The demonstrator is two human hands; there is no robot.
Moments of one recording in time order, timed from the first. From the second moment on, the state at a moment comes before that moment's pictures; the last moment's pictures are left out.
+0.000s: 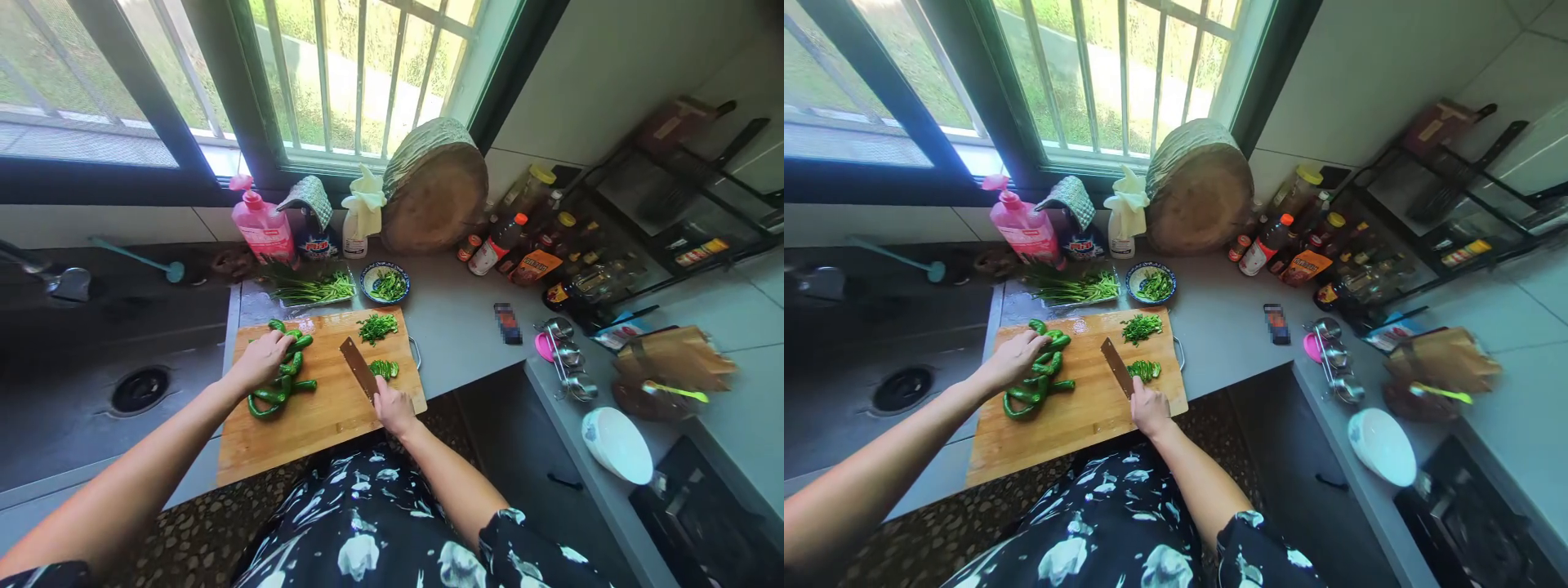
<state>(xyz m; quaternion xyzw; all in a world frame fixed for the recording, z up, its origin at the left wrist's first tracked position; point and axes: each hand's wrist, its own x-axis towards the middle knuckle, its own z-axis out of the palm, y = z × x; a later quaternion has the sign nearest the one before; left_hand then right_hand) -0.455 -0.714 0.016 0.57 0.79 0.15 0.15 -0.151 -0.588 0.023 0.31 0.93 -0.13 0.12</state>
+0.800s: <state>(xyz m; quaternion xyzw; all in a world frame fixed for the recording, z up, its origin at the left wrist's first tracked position) -0.297 -0.681 -0.040 0.64 0.73 0.18 0.13 -0.133 -0.576 0.026 0.33 0.93 -0.12 0.14</state>
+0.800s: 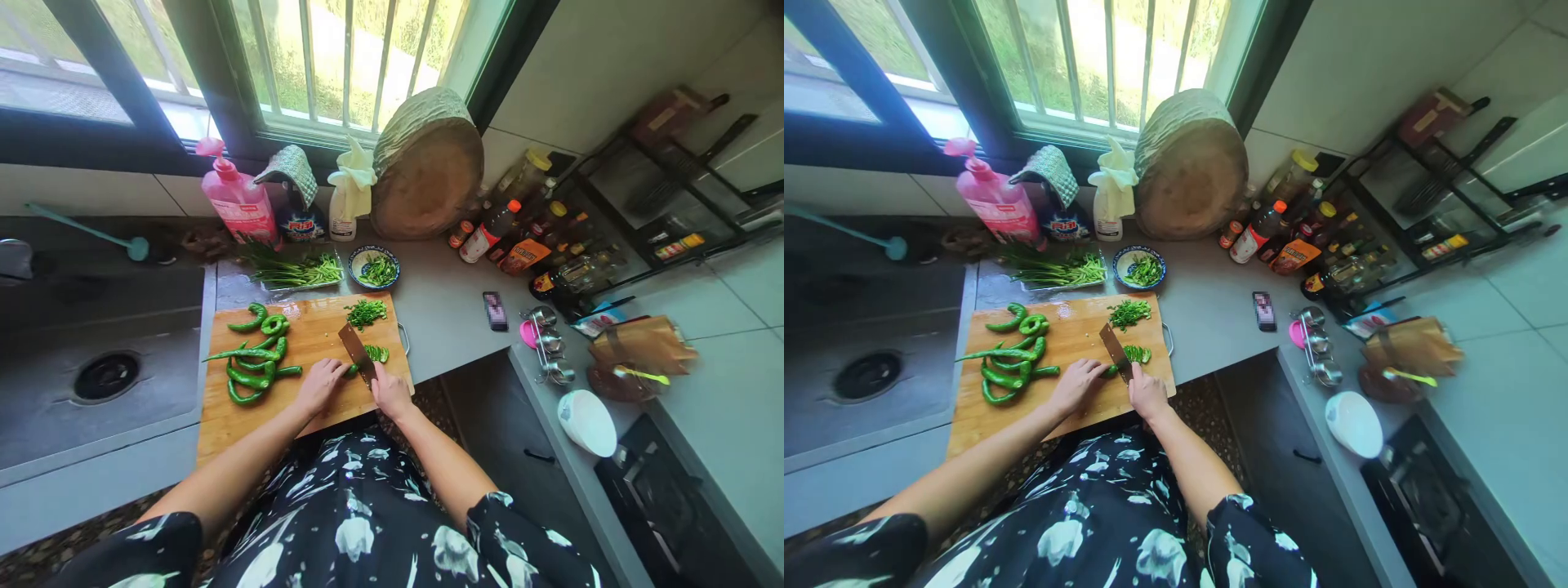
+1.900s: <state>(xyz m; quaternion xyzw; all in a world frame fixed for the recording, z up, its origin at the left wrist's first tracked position) -0.309 -0.687 -0.072 0.70 0.64 0.29 0.08 -0.146 -0.591 0.051 0.33 0.93 -0.10 0.16</state>
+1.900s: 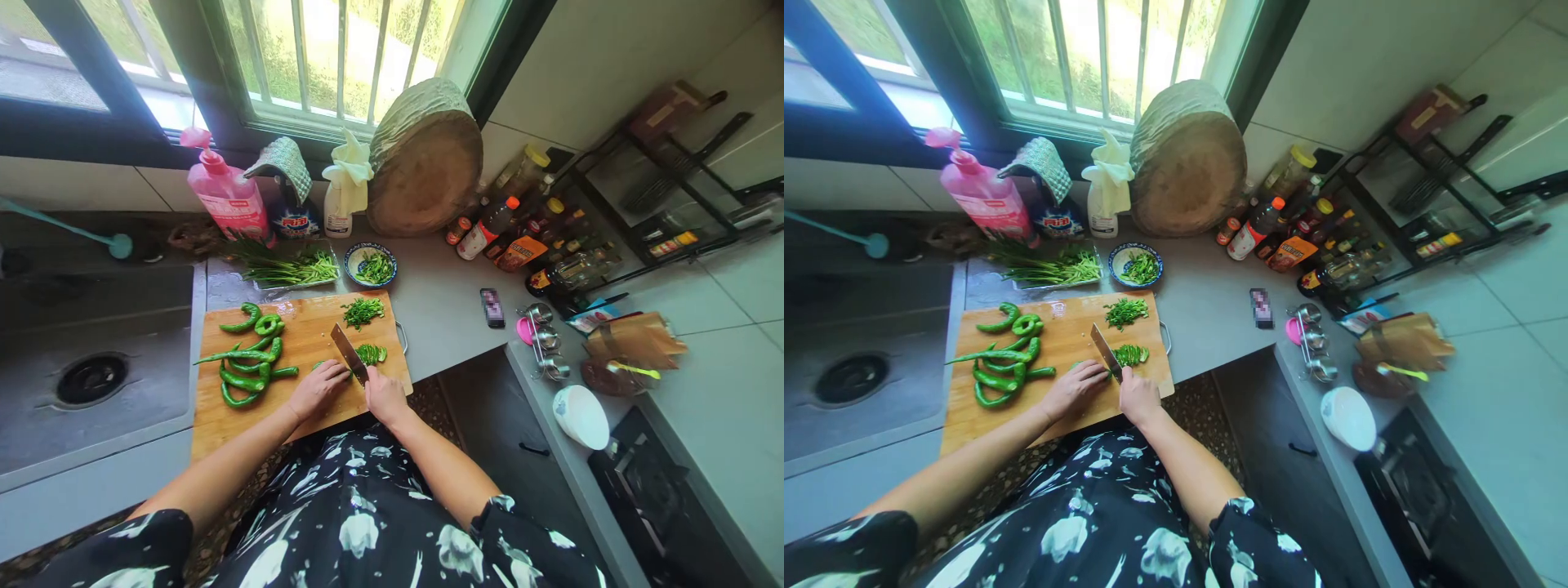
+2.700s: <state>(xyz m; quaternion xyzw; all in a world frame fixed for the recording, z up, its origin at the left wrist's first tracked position) -0.312 -0.687 -0.094 0.69 0.62 0.37 0.05 -0.159 -0.594 0.031 0.28 0.94 -0.07 0.16</state>
